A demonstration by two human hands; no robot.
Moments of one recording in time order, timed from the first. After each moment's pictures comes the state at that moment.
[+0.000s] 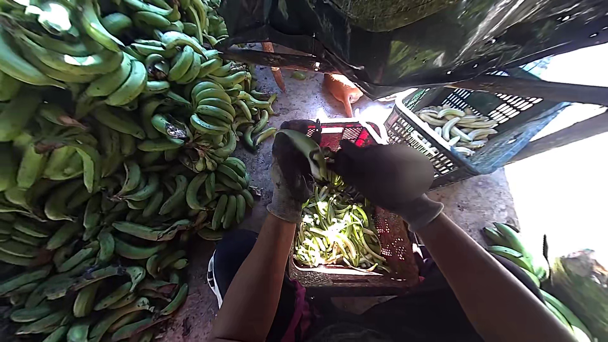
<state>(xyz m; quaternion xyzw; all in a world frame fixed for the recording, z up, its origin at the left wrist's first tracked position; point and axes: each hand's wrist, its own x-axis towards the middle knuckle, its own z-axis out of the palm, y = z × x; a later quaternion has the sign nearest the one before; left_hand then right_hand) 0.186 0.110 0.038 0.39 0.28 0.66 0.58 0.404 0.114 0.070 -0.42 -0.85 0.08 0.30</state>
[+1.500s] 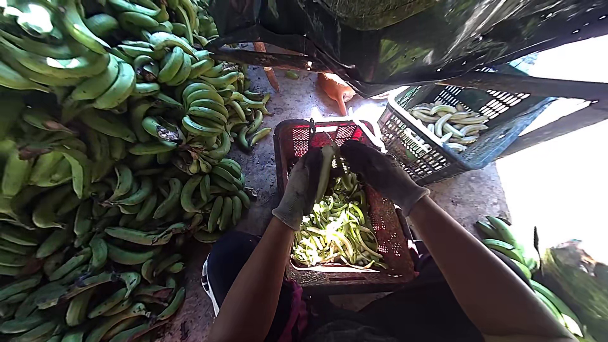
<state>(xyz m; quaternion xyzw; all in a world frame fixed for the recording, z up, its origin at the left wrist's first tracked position) 0.201 0.100 0.042 0.42 0.46 0.43 0.65 0.411 0.129 0.066 -0.55 -0.75 0.31 0.21</state>
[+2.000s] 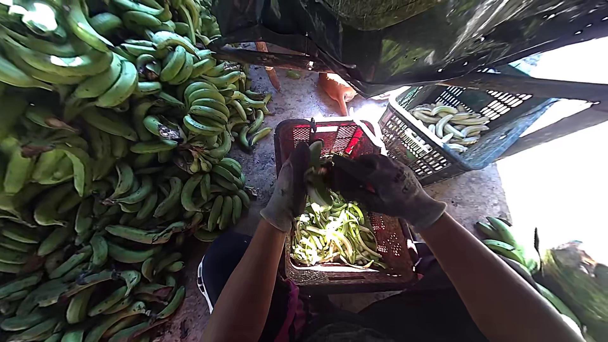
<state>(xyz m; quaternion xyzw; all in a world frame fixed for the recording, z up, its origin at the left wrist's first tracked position) 0.184 0.088 0.054 0.42 0.44 0.48 0.62 0.422 0.106 0.068 -0.39 -0.89 0.06 0.24</state>
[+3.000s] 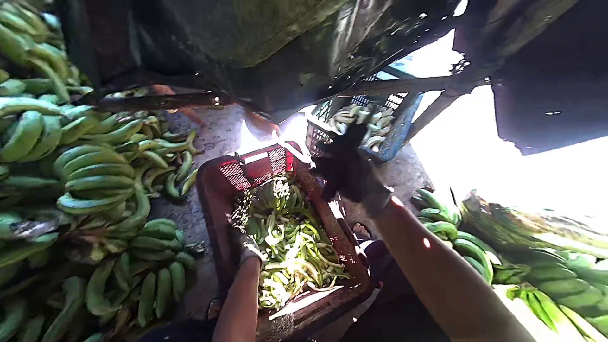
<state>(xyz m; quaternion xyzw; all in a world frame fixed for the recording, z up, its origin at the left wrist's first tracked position) 0.222 0.125 -0.215 0.50 0.81 -0.08 0.28 0.504 0.124 0.061 -0.43 -0.36 0.58 0.59</state>
